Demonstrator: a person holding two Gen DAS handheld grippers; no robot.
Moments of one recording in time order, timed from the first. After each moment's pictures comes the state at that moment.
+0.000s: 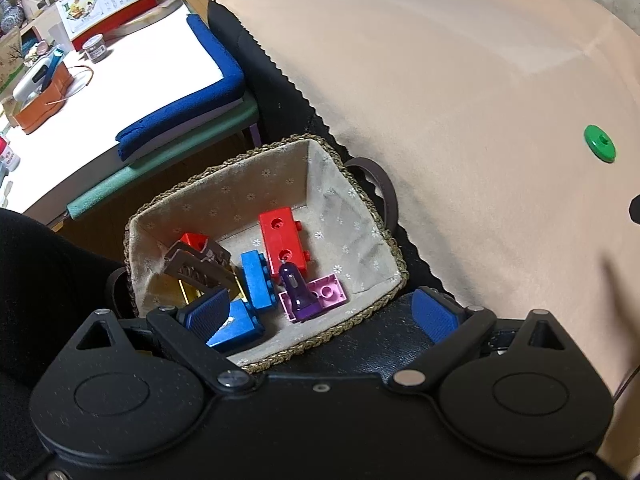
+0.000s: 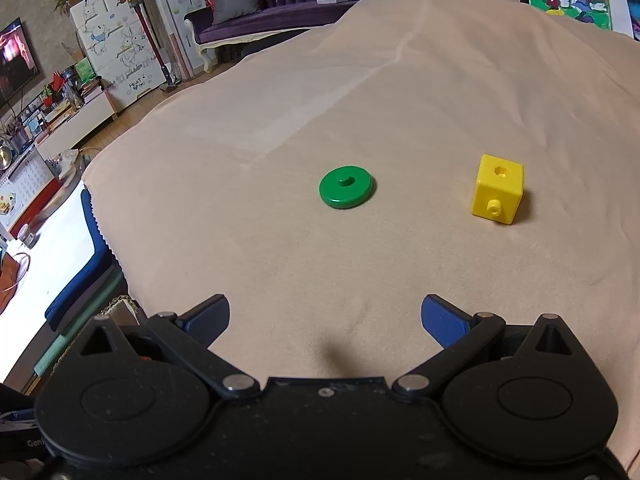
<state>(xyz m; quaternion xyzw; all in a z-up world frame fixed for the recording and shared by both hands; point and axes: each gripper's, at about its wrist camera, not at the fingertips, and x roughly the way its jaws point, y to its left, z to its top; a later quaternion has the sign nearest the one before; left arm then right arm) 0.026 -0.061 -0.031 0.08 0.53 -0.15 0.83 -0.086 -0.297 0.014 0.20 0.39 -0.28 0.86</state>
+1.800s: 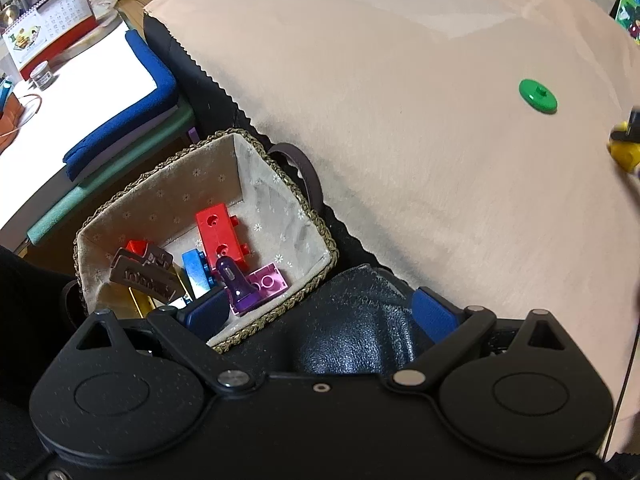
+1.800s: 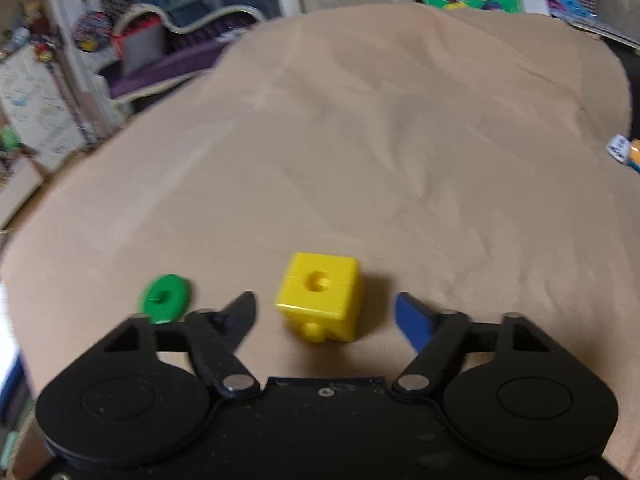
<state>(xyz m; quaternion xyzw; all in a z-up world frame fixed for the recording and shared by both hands) 0.003 -0.094 -0.034 0.10 0.52 -0.22 0.82 -0.097 -0.440 -0.009 0.23 0.35 -0.40 0.82</state>
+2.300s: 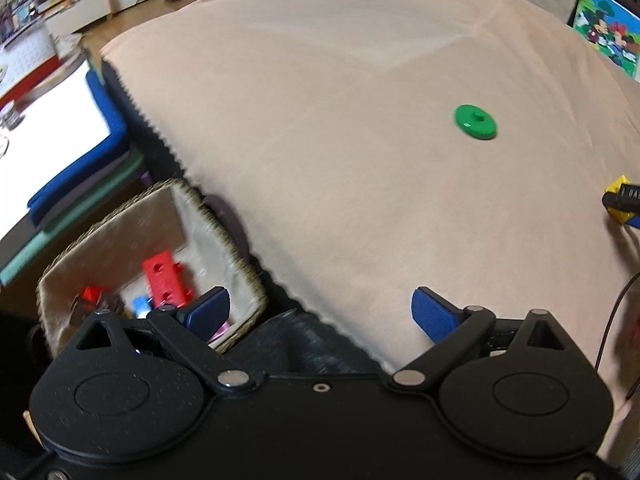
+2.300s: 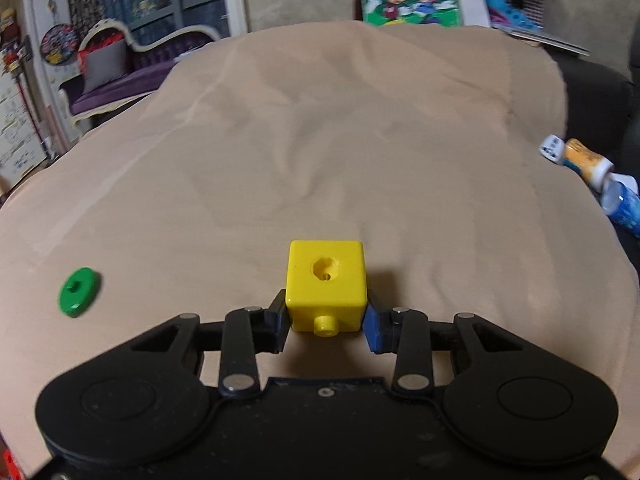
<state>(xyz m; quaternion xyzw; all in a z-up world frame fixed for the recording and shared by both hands) -0.009 -0.145 -0.019 0.10 0.48 -0.27 0.83 -0.169 -0.448 -0.020 0.19 0.32 -0.46 0.81</state>
